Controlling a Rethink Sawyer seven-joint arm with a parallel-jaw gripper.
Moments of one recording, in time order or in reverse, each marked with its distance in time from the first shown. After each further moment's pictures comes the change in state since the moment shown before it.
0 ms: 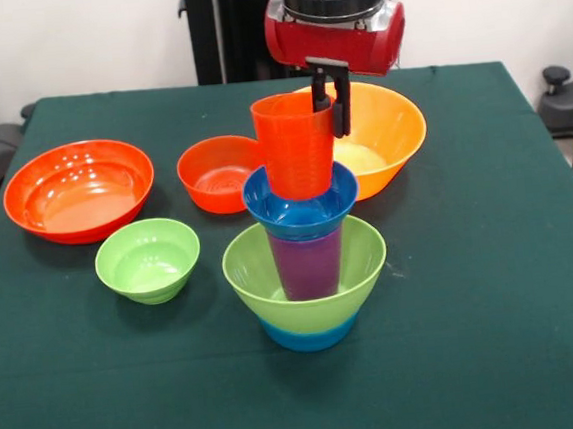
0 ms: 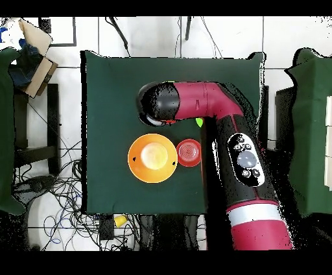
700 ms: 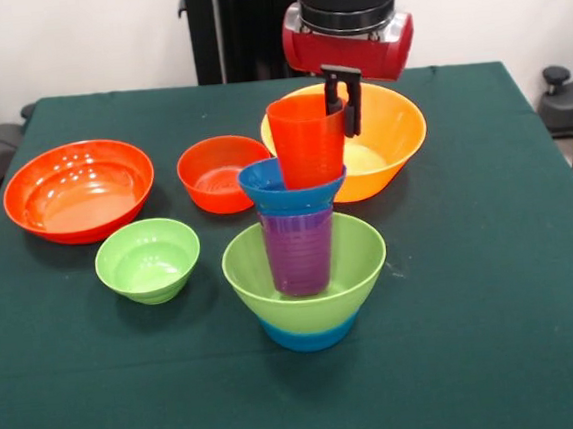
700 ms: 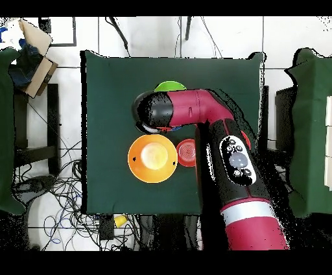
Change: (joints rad) arm 0.016 0.011 -0.005 0.048 -0.013 -0.023 0.000
